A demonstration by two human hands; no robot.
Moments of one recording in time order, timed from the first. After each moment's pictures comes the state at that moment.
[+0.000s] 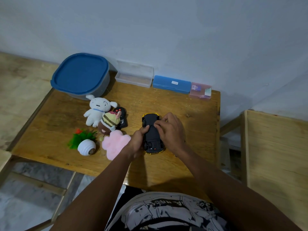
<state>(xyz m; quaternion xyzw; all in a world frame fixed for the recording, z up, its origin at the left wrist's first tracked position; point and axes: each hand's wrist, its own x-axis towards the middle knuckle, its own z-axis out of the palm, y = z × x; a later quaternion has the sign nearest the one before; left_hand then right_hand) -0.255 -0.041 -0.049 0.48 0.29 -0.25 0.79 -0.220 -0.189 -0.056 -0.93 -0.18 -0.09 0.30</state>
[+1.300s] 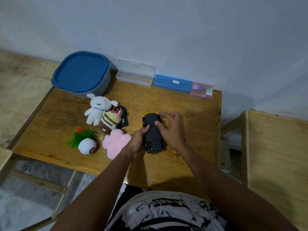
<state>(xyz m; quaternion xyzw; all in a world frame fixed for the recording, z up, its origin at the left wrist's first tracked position) -0.256 -0.036 -0.058 0.46 0.28 -0.25 0.80 -0.214 -0.182 -0.057 -0.88 -0.04 -0.01 0.48</state>
